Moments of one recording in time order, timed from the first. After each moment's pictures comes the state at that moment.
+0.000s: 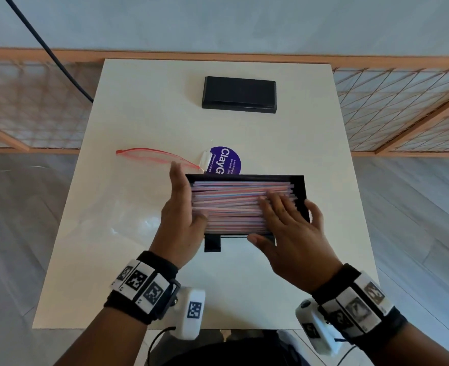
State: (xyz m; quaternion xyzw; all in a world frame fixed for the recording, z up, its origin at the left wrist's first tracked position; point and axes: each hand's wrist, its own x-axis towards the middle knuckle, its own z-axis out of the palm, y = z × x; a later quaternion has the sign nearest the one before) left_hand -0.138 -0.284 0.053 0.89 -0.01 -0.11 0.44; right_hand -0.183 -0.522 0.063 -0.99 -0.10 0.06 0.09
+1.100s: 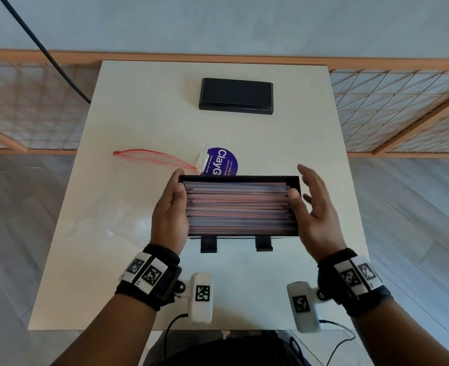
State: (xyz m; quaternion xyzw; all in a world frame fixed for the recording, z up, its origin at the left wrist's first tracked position) left_hand -0.128 -0.289 0.041 0.78 0.14 -0.04 0.61; right_hand -0.150 -0.562 0.044 -0.86 0.08 -0.05 0.50
